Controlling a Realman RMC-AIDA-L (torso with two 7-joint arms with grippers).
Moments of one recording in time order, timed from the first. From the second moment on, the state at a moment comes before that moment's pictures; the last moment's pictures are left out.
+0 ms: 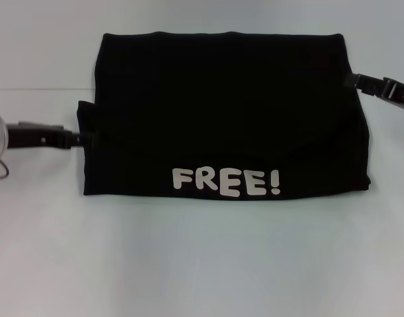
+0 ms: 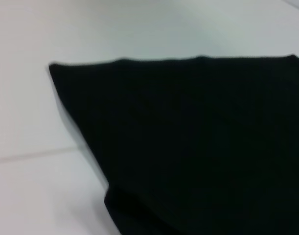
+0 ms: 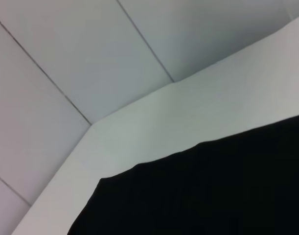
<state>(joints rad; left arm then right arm) -0.63 -2.08 0.68 0.89 2.41 1.08 -2.09 0.74 1.98 -0.33 -0.45 -2.08 -1.08 1.87</state>
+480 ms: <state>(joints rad) -0.62 -2.07 0.68 0.81 2.46 1.17 -2.10 0.73 1.97 -0.40 -0.45 -2.08 -1.08 1.90</state>
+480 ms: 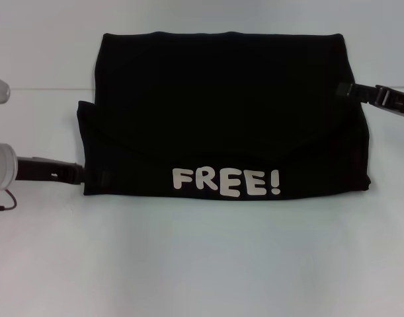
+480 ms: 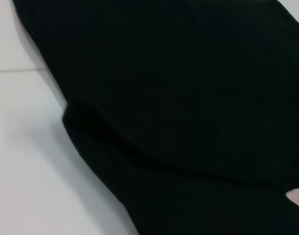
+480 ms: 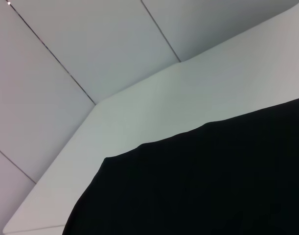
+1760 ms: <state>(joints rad) -0.65 -2.06 0.73 0.75 2.46 1.18 -2.10 0.71 1.97 -0.40 -0.45 -2.08 -1.09 1.89</state>
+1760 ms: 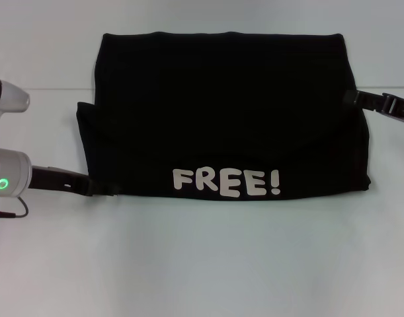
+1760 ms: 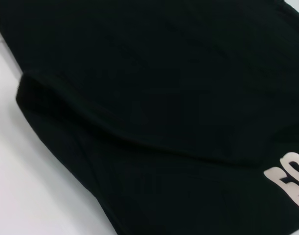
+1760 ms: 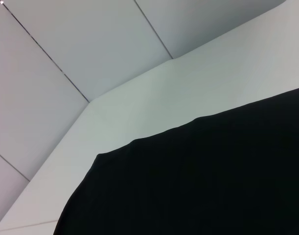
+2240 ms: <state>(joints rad) -0.65 -2.06 0.73 0.73 2.47 1.15 -2.10 0.70 1.97 -0.40 -0.45 -2.07 -1.09 1.89</state>
